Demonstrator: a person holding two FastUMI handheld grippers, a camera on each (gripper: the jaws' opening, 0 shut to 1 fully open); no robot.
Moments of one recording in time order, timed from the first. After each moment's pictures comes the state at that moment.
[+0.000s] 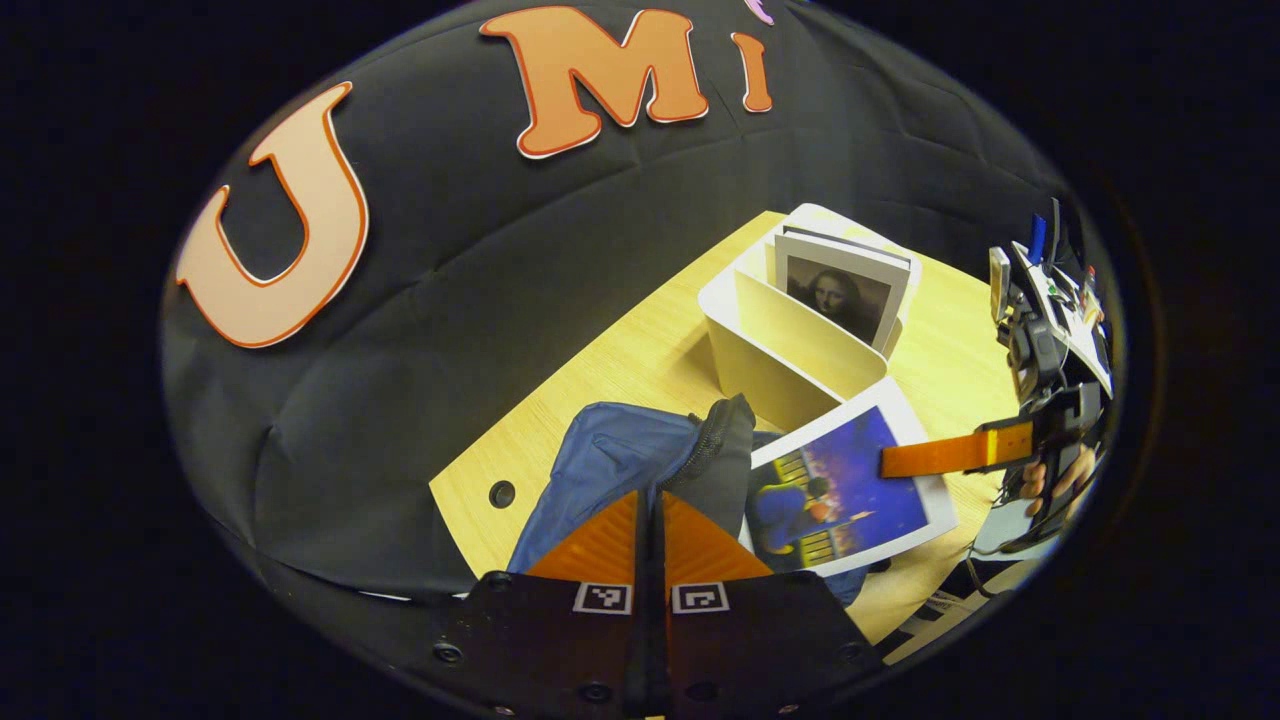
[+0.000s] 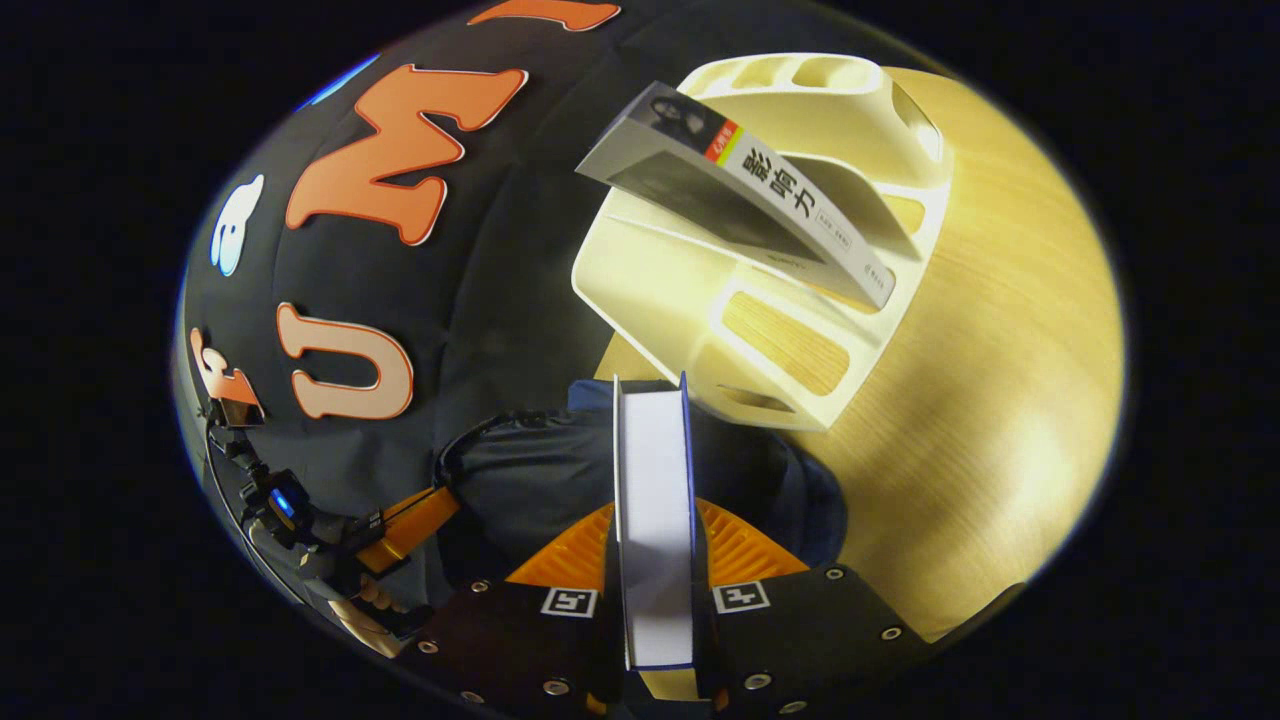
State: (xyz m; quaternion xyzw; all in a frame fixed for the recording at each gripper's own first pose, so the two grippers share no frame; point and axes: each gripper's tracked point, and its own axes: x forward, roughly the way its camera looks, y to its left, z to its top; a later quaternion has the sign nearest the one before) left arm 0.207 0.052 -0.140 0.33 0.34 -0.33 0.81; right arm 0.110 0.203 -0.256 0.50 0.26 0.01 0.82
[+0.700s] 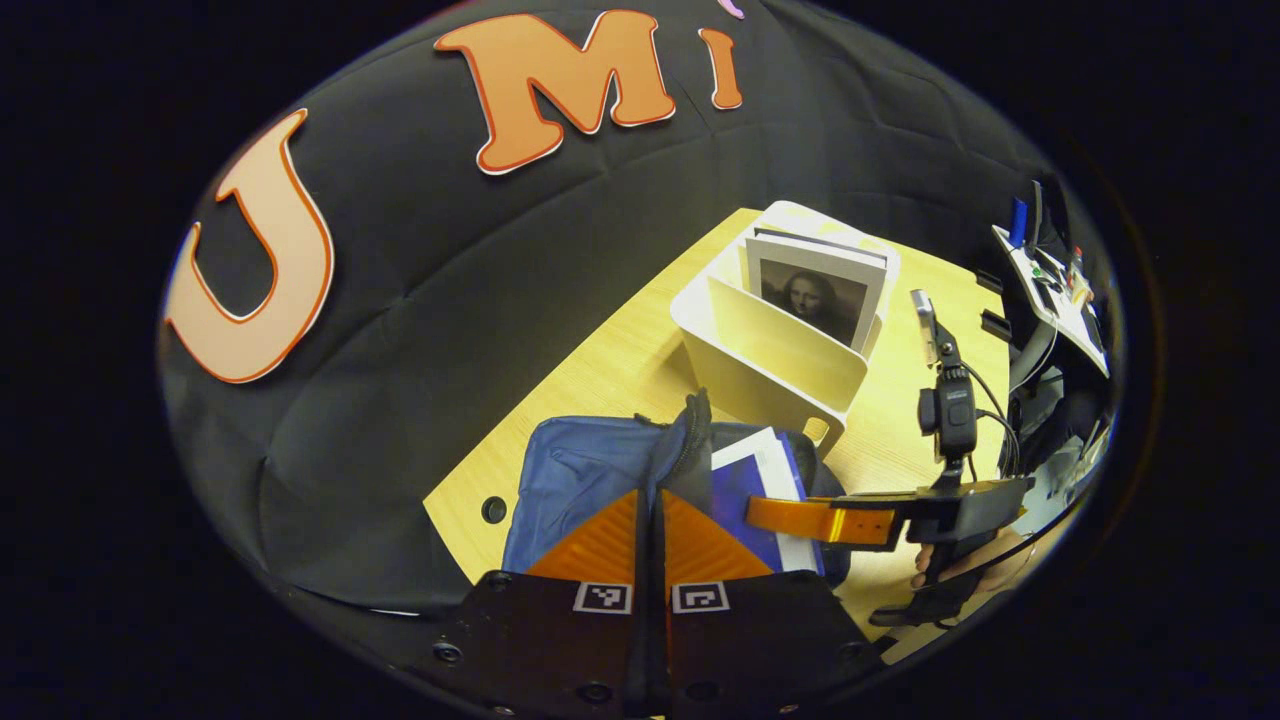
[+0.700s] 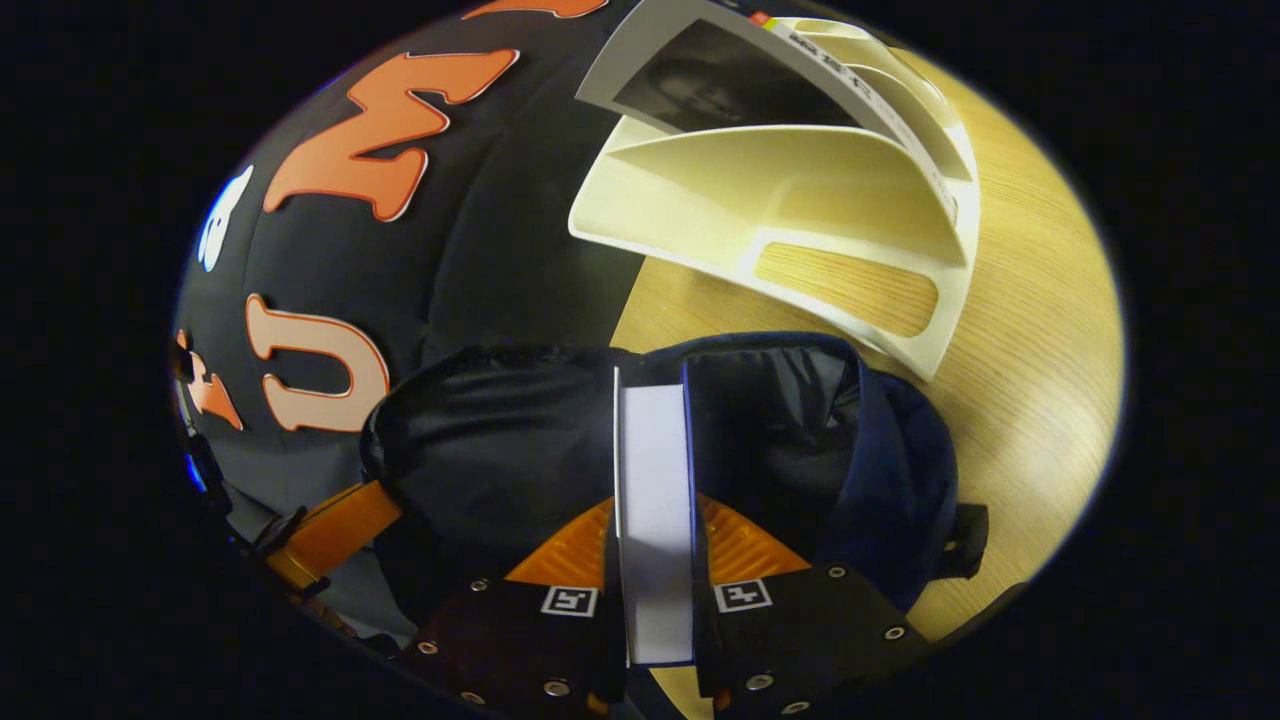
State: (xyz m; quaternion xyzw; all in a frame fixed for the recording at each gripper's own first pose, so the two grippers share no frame) left arm 0.205 0.029 -0.136 0.35 0.34 -0.36 0.80; right arm 0.174 0.270 -0.276 0.51 0.25 -0.01 0.82
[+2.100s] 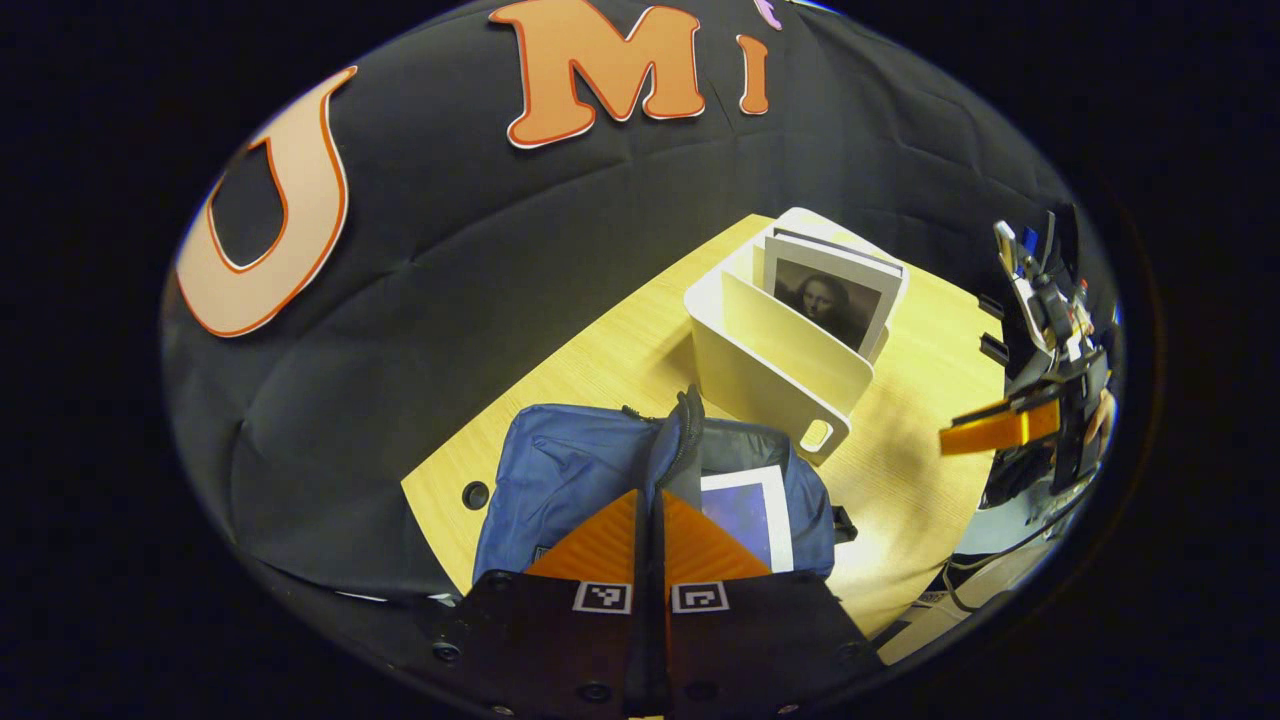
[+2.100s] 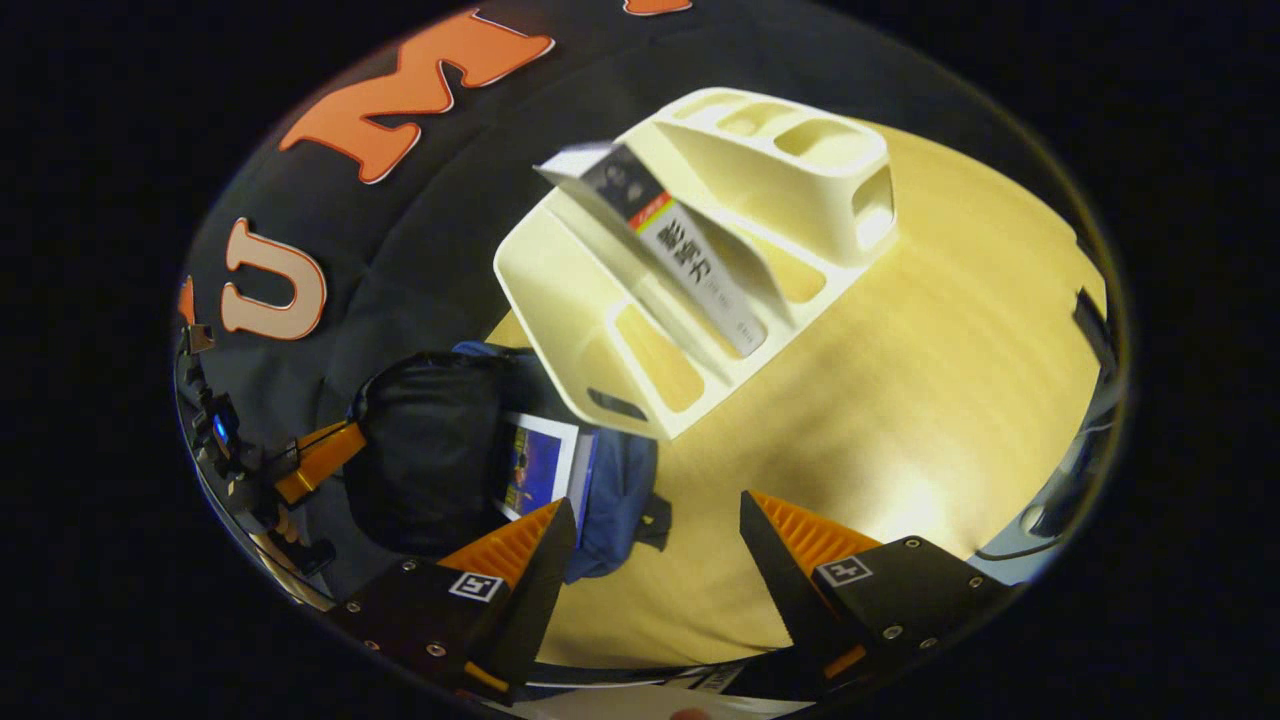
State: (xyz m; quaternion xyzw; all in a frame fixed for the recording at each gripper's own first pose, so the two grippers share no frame) left arm 0.211 0.043 -0.148 0.30 0.36 -0.36 0.81; right arm 0.031 0.073 -0.238 0.29 0.37 -0.08 0.88
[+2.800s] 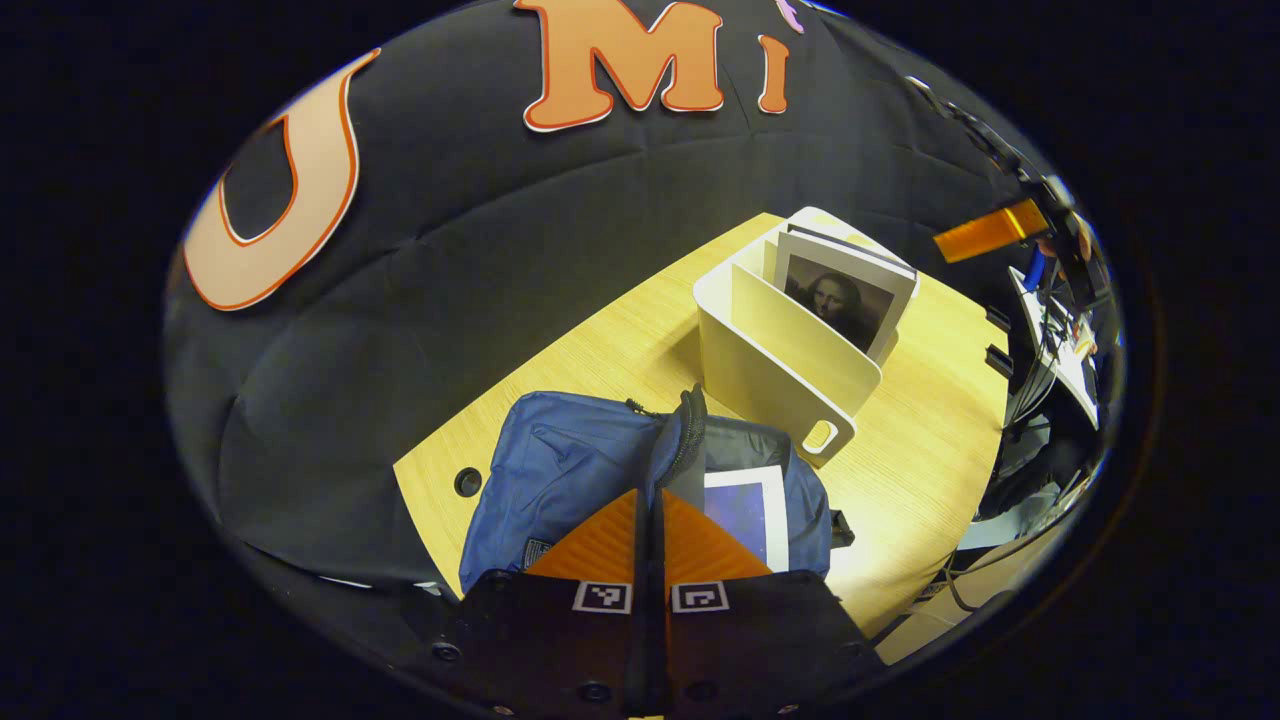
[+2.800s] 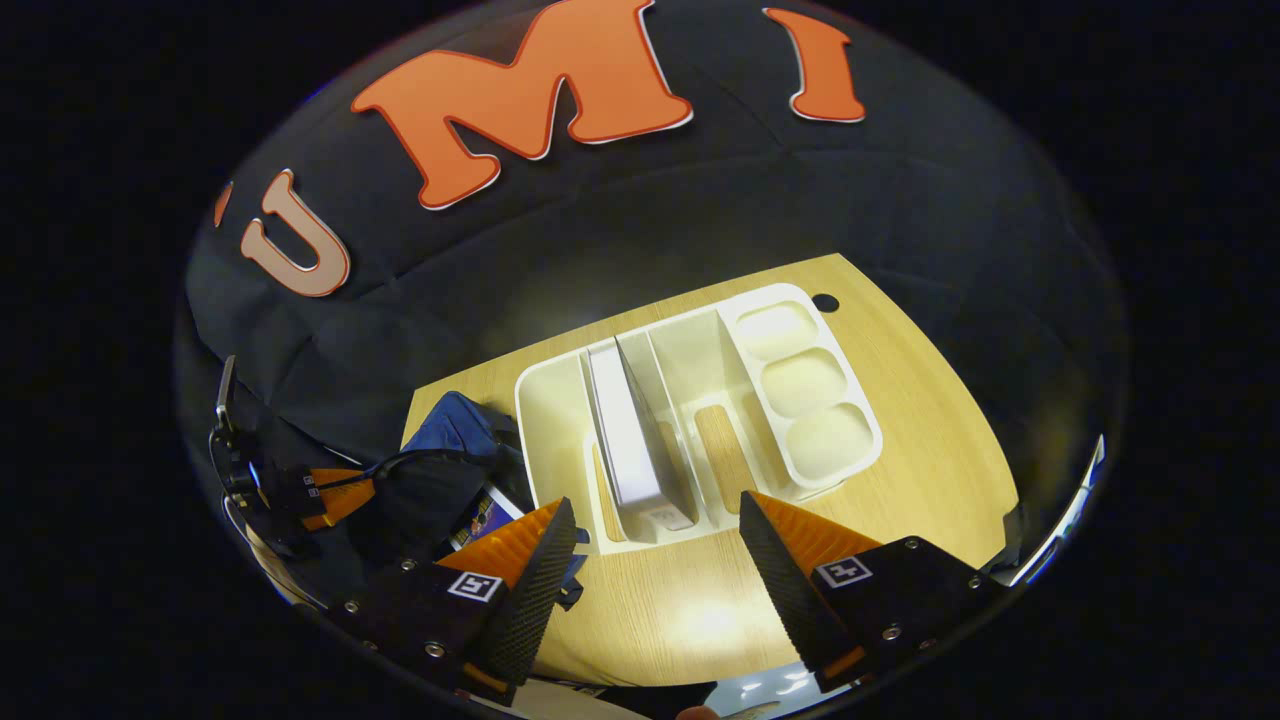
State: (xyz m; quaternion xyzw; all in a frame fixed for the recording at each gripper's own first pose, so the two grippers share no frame) left arm 0.210 0.045 -0.159 0.28 0.38 -0.34 0.81; right arm 0.145 -0.001 -0.097 0.08 0.37 -0.05 0.92
